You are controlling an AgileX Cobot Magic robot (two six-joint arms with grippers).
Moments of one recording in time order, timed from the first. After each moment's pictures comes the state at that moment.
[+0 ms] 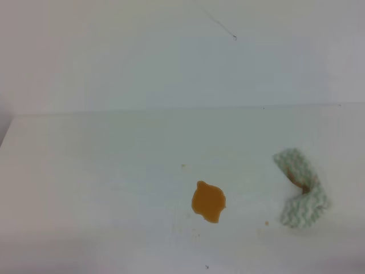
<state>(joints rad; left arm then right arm) 0.14 -0.03 0.04 -0.09 0.30 -0.07 0.04 -0.03 0.04 -0.02 0.29 0.02</state>
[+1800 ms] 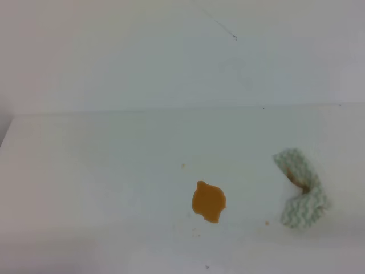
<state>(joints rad) 0.14 -0.03 0.04 -0.09 0.30 -0.07 0.04 -0.01 -0.02 0.11 -0.05 0.01</state>
